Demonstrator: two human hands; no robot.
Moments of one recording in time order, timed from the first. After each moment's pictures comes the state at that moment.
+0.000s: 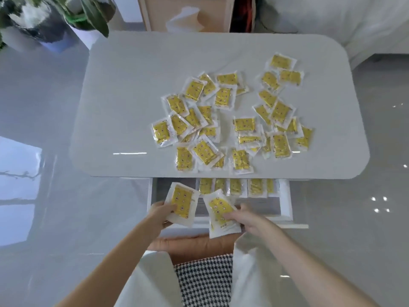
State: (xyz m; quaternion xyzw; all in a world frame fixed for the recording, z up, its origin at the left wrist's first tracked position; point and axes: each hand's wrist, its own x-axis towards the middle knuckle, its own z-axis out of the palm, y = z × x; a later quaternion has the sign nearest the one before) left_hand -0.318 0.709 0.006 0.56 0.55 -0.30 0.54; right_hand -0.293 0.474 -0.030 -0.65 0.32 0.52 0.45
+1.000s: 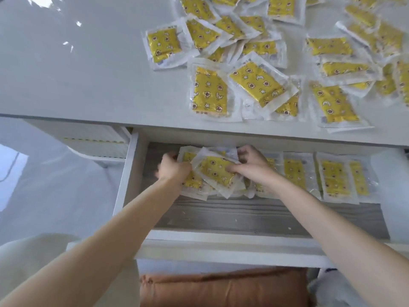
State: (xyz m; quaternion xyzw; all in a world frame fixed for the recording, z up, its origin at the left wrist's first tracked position) left_hand -0.270 0.755 -0.329 0.69 0.42 -0.17 0.56; right_hand -0.228 0.565 -0.314 -0.86 0.08 0.31 0.39
